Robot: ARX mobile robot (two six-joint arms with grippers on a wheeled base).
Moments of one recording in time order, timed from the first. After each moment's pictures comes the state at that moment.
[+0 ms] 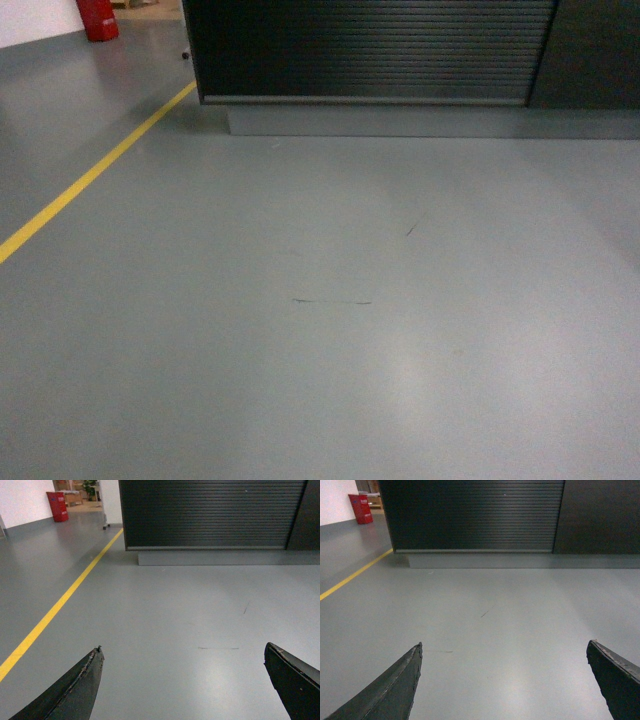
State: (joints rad) left arm 0.00 0.01 0.01 0.00 0.00 -0.01; right arm 0.00 0.01 0.01 0.00 0.00 0.00
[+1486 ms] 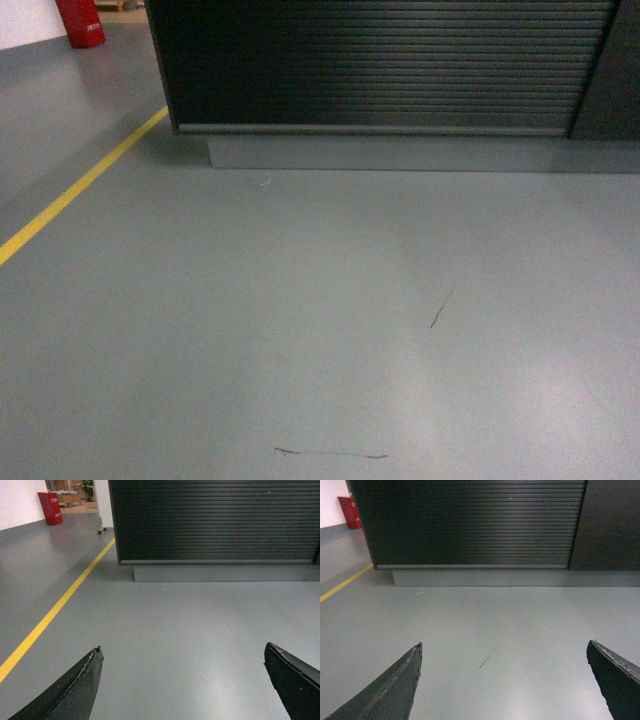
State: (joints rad) left arm 0.00 0.01 0.01 -0.01 0.00 -0.01; right arm 0.00 0.01 0.01 0.00 0.00 0.00
